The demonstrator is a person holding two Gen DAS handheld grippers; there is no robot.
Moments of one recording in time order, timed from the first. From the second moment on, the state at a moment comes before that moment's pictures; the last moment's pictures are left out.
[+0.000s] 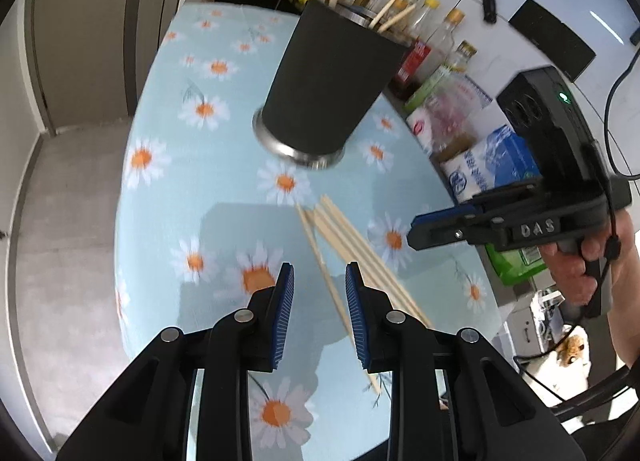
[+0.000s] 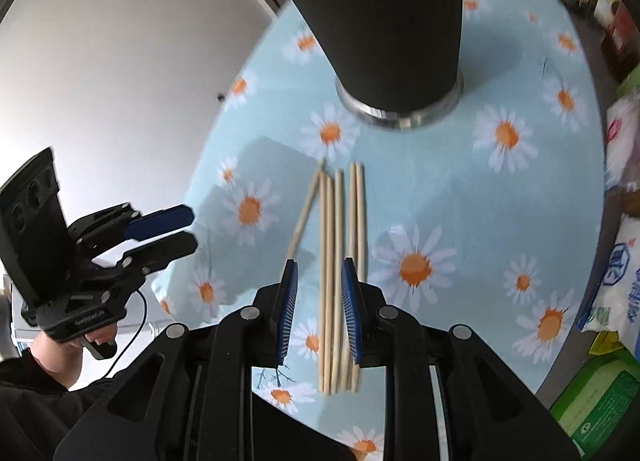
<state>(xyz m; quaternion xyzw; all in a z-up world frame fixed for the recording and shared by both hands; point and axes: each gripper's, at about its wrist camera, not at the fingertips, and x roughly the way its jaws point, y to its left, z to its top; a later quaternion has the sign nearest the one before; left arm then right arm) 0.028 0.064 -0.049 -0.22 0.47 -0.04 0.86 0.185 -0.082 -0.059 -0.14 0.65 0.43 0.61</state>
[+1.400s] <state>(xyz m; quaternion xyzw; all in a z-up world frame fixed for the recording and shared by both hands) 0.033 0.067 -0.088 -0.25 0.51 -0.03 0.82 0.167 -0.030 -0.124 -0.29 0.67 0.34 0.59</state>
